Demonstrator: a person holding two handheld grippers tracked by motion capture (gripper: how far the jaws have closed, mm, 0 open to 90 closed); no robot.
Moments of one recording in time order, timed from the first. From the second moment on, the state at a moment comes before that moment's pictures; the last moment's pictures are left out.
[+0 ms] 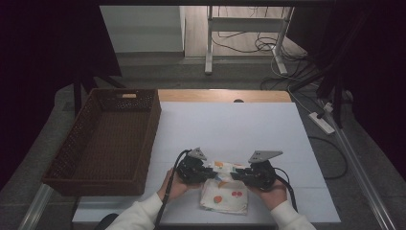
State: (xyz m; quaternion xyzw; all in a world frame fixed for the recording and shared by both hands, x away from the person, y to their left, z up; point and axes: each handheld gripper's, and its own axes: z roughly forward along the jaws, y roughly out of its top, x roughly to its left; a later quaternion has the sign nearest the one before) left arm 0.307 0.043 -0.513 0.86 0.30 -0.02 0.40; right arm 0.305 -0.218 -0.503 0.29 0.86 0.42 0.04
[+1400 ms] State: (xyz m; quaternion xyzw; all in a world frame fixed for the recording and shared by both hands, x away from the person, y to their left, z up) left arm 0.283 0.043 -0.515 0.88 0.28 -0.04 0.39; right arm 0.277 -0.219 -0.507 0.26 0.88 0.41 0.03
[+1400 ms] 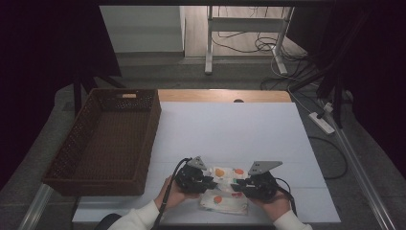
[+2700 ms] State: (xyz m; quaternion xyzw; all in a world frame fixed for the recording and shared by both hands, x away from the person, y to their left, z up) left arm 0.300 0.064 -0.504 0.84 0.33 0.02 0.43; right arm 0.285 -0.206 -0.497 0.25 0.88 0.41 0.03
